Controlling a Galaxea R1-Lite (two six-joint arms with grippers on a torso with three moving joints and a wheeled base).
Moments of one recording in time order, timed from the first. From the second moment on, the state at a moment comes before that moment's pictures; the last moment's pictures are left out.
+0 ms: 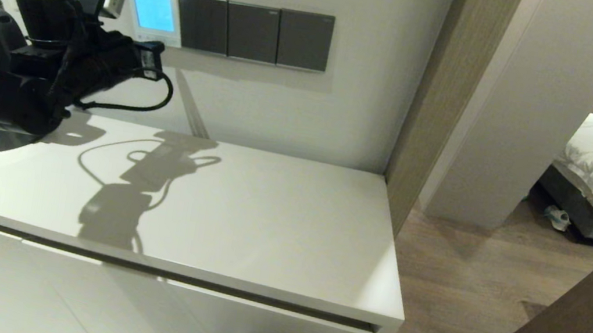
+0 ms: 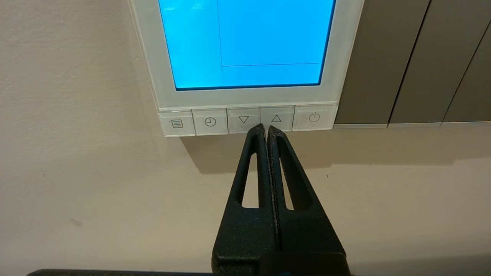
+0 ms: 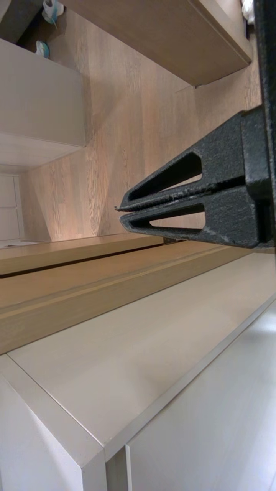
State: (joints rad) left arm -0.08 1.98 -1.41 -0.72 -0.15 0.00; right arm 0.01 0.00 0.00 0.01 0.00 0.03
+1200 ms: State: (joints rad) left arm -0.11 1.95 -1.39 -0.72 -0.16 0.00; right arm 0.01 0.00 0.00 0.01 0.00 0.03
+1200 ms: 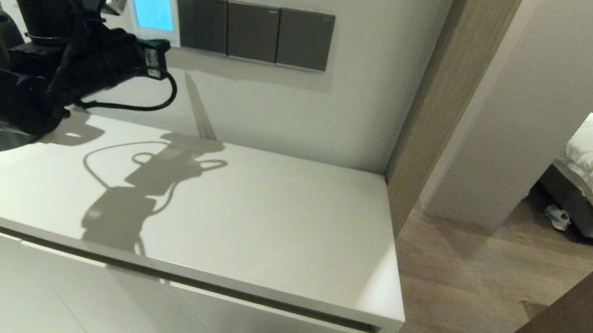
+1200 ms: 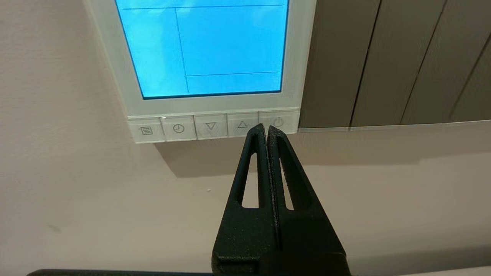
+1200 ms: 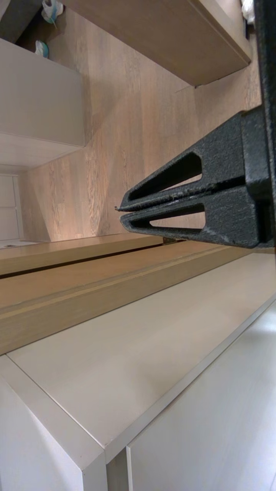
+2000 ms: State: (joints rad) left arm -0.11 2.00 -1.44 -0.72 -0.15 0.00; right arm 0.01 0.00 0.00 0.01 0.00 0.03
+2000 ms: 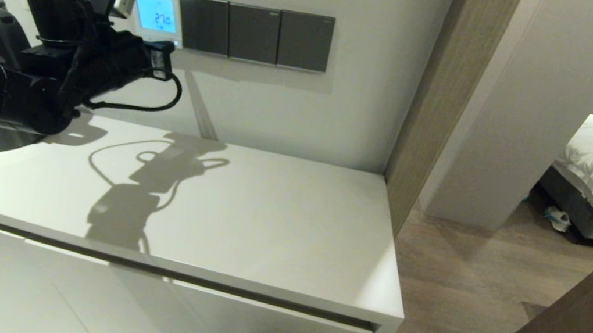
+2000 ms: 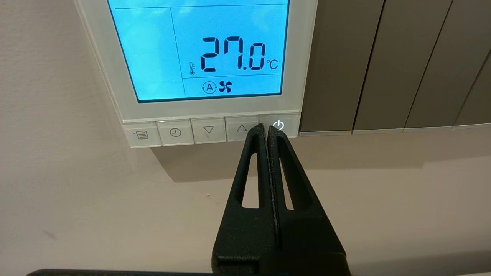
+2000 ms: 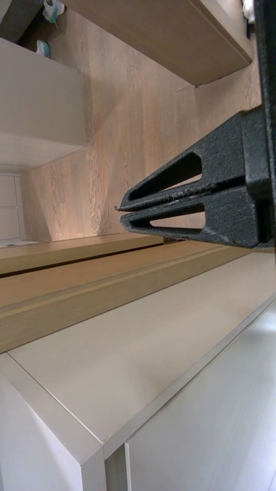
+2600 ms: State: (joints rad) left arm -0.10 1.93 -1.38 -0.72 -0.14 0.00; right arm 0.01 0.00 0.00 0.01 0.00 0.03
